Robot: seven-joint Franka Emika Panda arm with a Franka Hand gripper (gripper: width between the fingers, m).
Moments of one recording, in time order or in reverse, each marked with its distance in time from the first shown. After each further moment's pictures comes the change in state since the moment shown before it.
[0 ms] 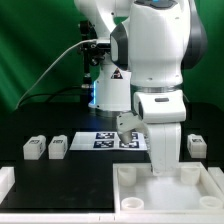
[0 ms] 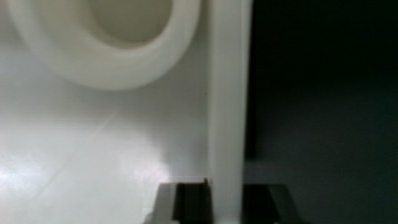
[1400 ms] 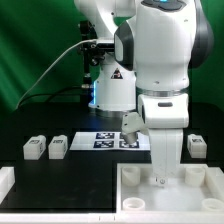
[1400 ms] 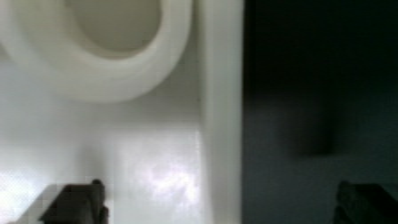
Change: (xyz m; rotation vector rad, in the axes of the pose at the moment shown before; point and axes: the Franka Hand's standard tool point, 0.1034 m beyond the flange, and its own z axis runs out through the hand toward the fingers) arm 0.005 0.001 0.001 0.050 -0.010 0.062
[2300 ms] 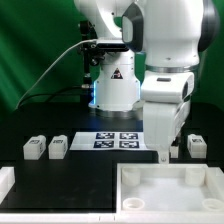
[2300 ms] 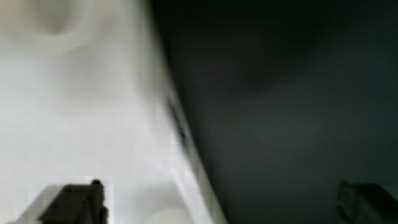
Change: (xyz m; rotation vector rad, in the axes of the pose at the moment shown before) arm 0.030 -0.020 -0.036 -0.036 0.013 0.479
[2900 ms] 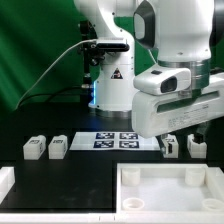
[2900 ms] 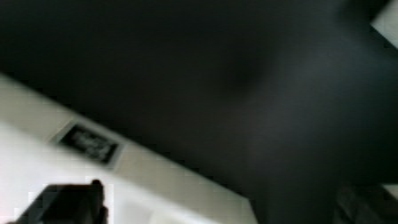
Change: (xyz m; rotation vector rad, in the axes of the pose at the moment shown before) arm 0.019 -0.036 0.004 0.034 0.003 0.697
